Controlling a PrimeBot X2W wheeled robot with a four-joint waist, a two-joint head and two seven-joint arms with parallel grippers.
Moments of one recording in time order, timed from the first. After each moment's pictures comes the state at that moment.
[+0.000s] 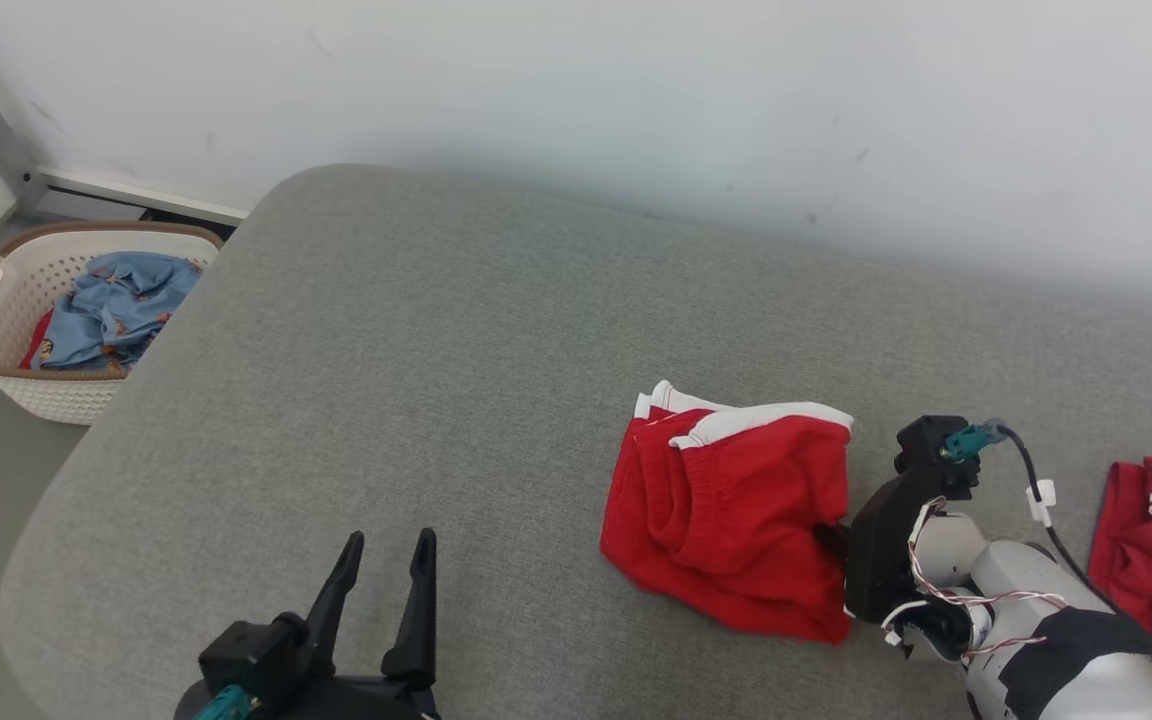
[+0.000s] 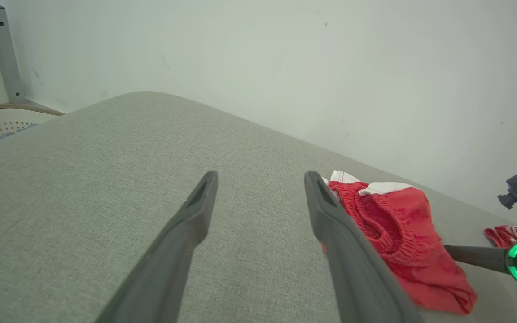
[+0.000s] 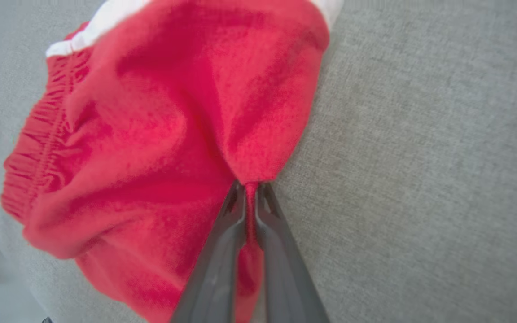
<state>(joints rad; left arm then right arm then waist) -0.11 0.08 -0.41 0.24 -0.41 0.06 -0.26 -0.58 -0.18 0.54 0.90 0.85 0.07 0.36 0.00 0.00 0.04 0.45</state>
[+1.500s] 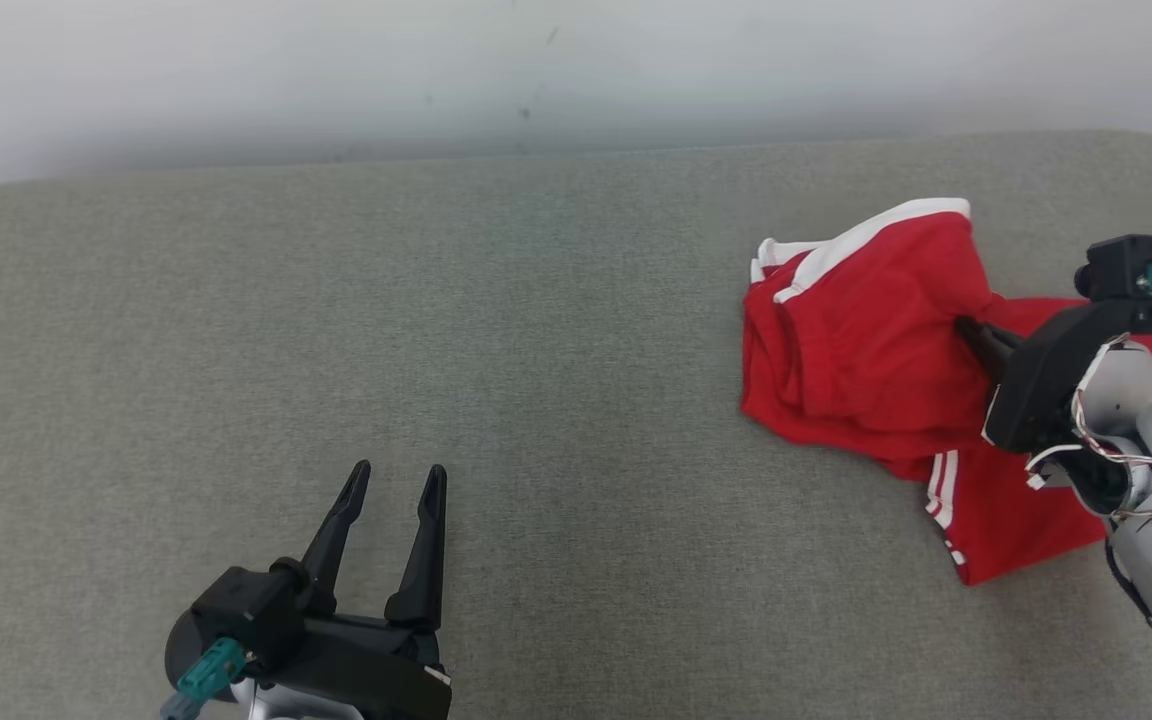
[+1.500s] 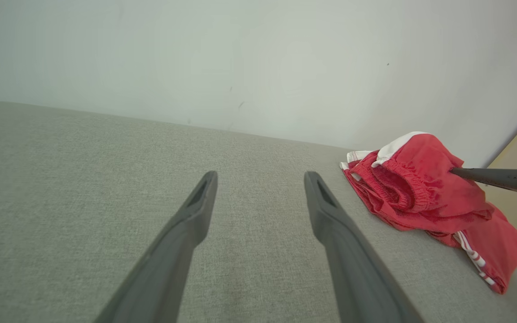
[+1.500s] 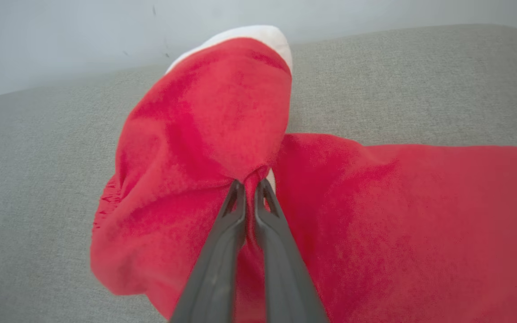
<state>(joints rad) -0.18 0.11 -0.43 0.17 -0.38 0.04 -0.25 -0.73 -0.38 0.45 0.77 0.85 0.10 0.26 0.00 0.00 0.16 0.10</state>
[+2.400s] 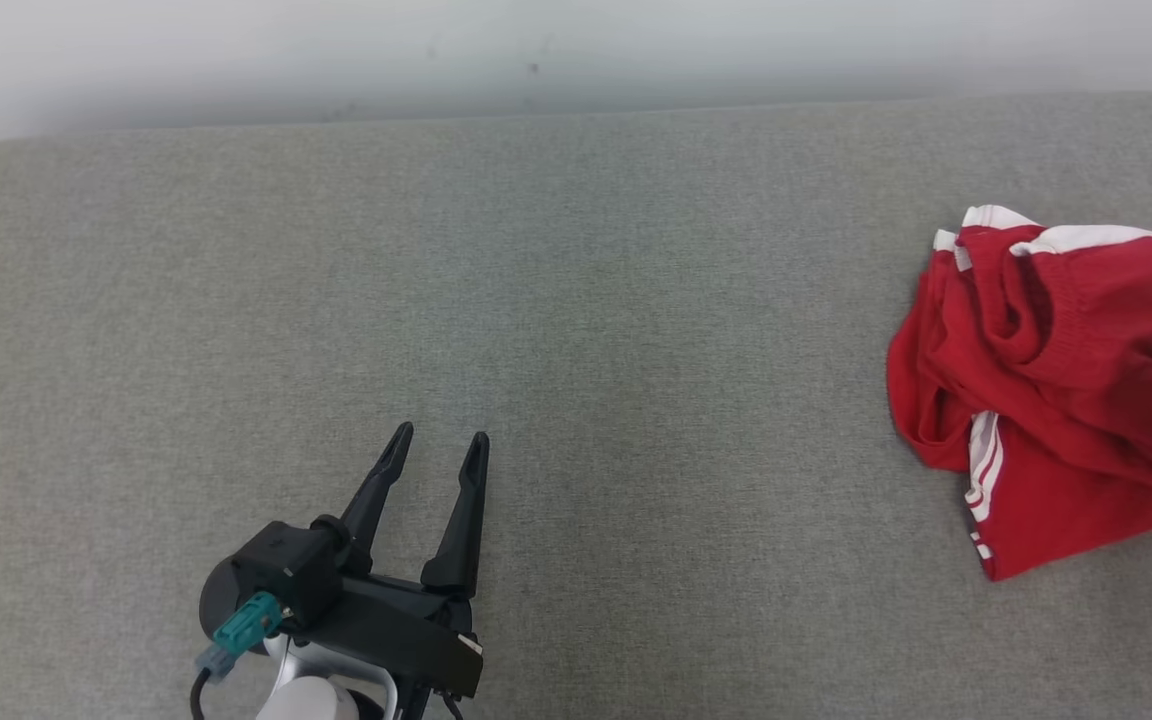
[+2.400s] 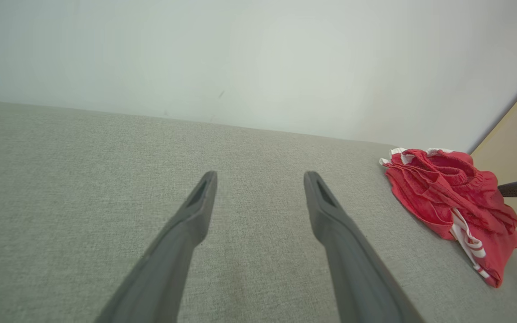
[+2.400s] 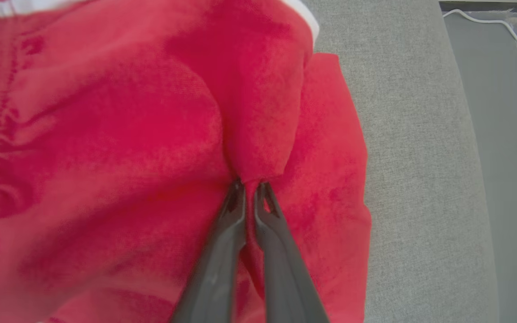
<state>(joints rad) -0.26 0.09 -0.47 0.20 -0.37 0.02 -0.23 -0.83 -0.55 0.49 0.95 0.79 0.05 0.51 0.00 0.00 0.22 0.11</state>
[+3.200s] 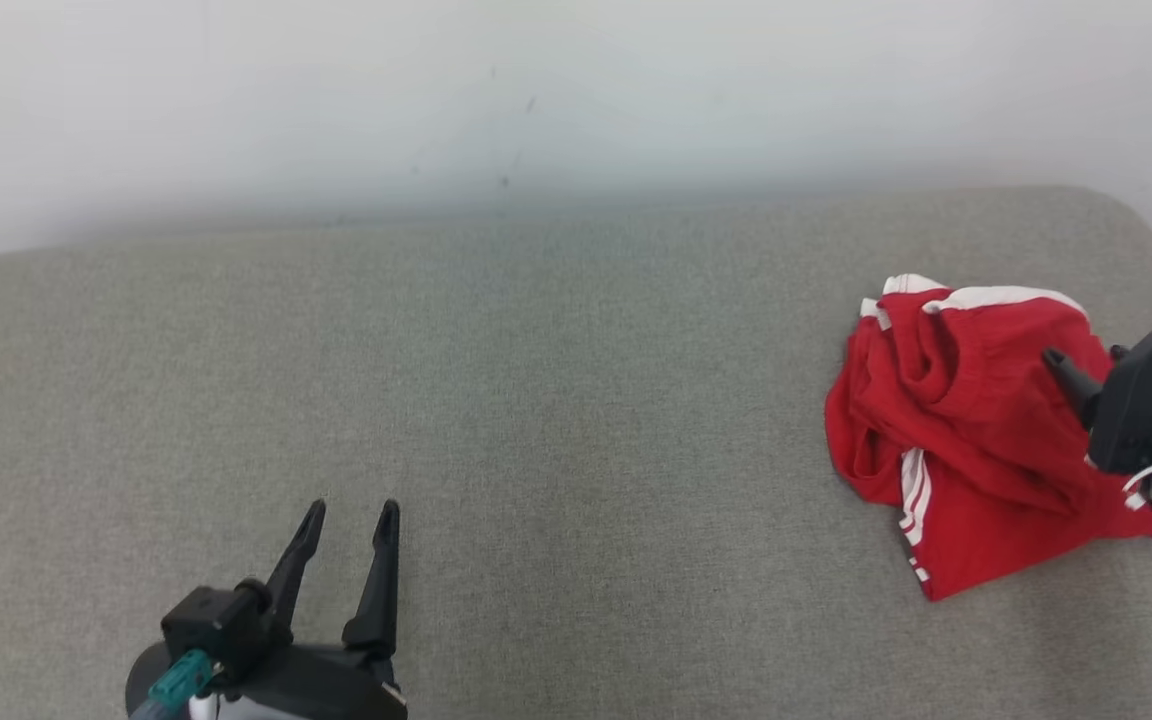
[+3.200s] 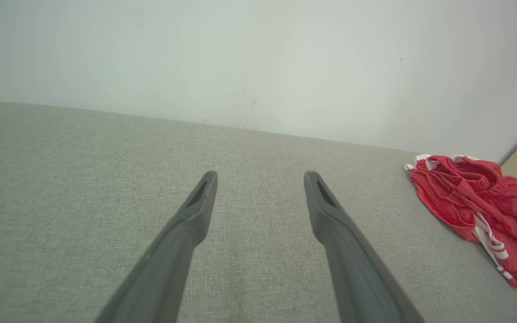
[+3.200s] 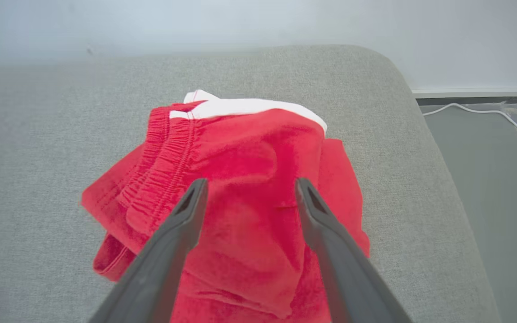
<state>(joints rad) -0.18 0.13 -0.39 0.27 -0.39 0.04 -0.24 -0.75 -0.52 0.49 0.85 0.80 0.09 0.34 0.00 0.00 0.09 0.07</state>
